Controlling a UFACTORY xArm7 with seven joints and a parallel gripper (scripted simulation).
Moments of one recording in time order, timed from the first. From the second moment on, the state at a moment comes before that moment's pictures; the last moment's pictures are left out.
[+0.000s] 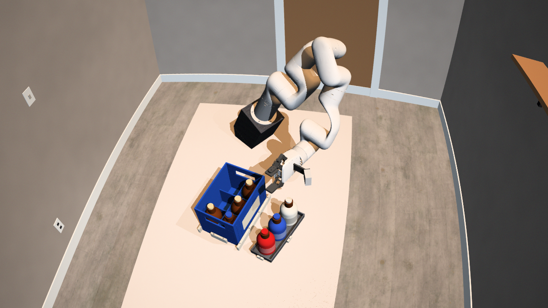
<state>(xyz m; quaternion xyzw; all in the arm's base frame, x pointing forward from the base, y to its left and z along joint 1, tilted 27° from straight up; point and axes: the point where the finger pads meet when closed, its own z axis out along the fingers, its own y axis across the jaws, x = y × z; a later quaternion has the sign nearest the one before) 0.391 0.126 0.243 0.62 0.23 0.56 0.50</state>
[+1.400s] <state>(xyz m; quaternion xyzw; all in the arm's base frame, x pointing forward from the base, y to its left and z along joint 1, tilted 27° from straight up) 0.392 0.041 0.259 0.75 0.08 0.37 0.54</state>
